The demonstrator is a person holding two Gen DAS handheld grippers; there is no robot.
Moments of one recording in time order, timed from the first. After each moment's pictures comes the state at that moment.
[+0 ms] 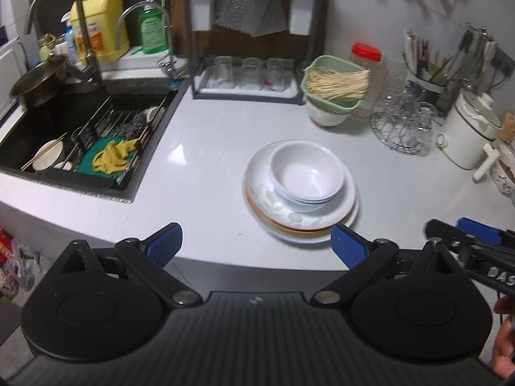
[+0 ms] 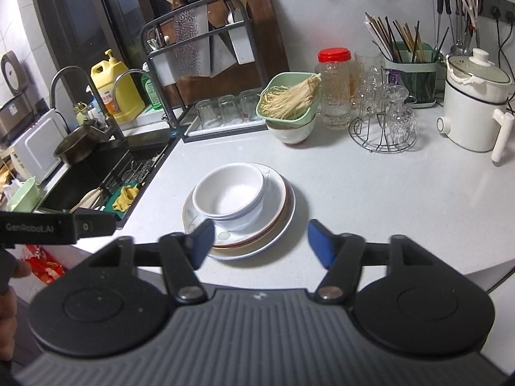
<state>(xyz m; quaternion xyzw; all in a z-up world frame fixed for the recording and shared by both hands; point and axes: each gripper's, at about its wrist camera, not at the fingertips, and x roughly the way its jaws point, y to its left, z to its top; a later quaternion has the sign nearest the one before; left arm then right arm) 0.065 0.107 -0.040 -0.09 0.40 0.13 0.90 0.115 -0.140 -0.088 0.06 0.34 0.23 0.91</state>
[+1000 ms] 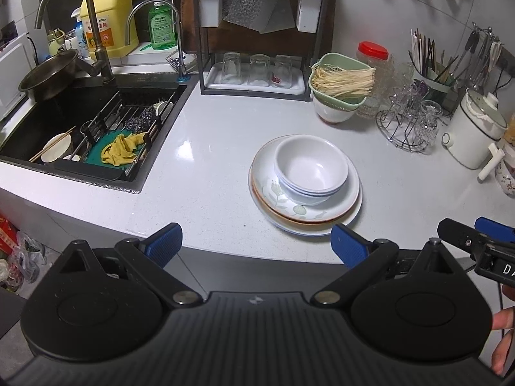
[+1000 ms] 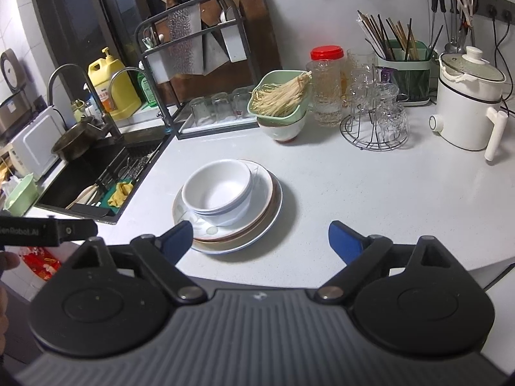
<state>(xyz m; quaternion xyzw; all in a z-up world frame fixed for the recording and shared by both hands) 0.055 0.099 -0.038 -0.09 0.41 0.13 0.90 0.116 -0.157 -0.089 0.05 0.34 0.23 0.91</state>
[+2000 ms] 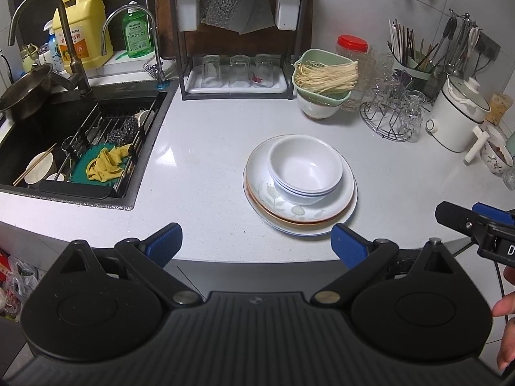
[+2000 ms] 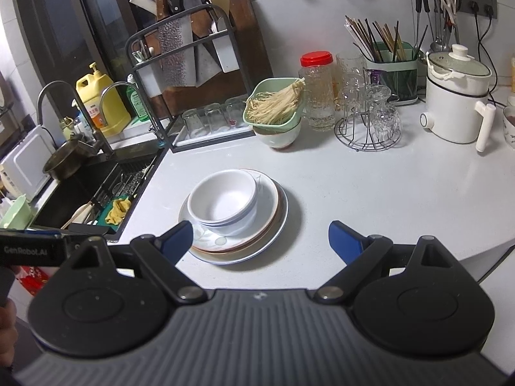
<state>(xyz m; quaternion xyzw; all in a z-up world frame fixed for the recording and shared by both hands) 0.059 0.124 -0.035 -0.06 0.41 0.08 0.91 0.104 -0.137 -0.080 0.08 0.33 0.20 0.92</state>
